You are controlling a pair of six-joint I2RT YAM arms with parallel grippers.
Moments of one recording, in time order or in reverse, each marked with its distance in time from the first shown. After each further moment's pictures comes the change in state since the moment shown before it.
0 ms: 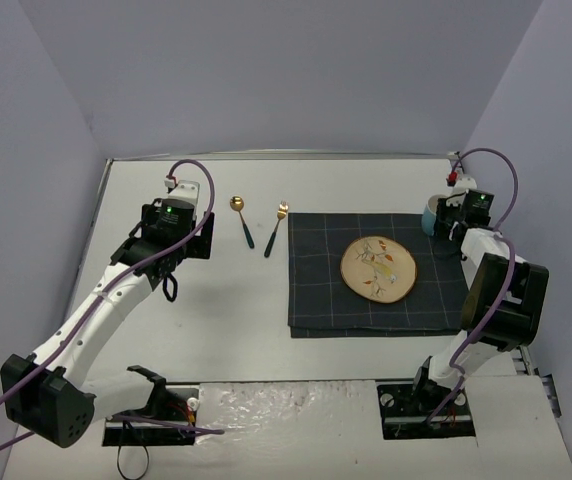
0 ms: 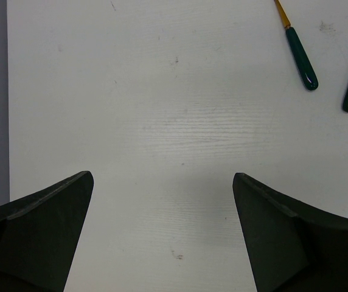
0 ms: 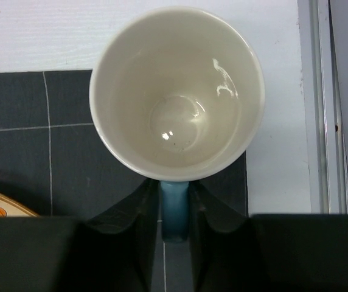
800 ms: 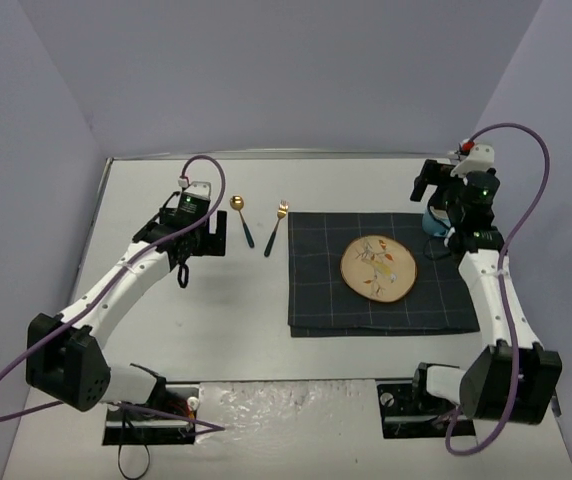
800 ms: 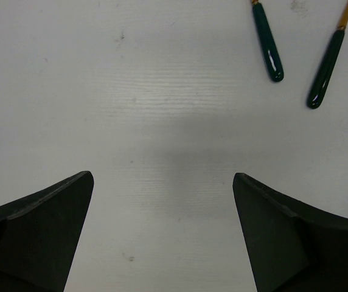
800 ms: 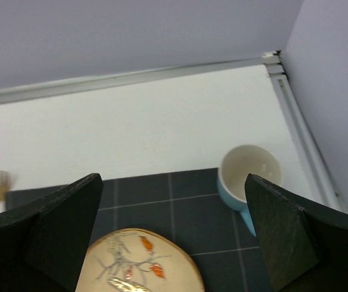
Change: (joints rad) left arm 0.000 0.186 0.054 -0.011 0.107 -0.144; right arm 0.197 -0.456 0.011 -0.010 0.131 0.283
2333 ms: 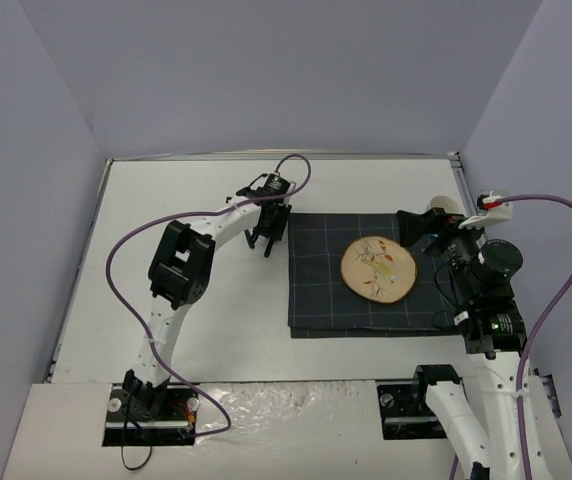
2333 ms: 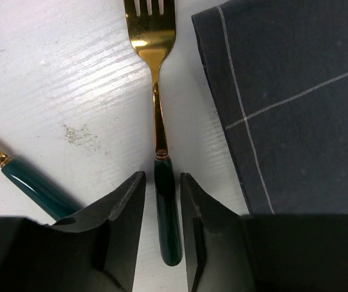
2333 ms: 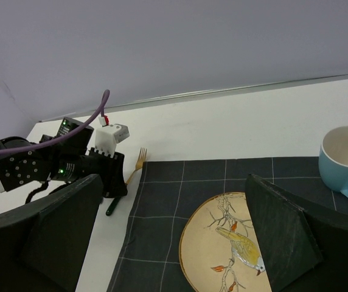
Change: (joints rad) left arm -0.144 0.915 0.722 0.001 0.256 0.068; right arm 0.127 -0.581 -0.153 -0.210 -0.142 0.245
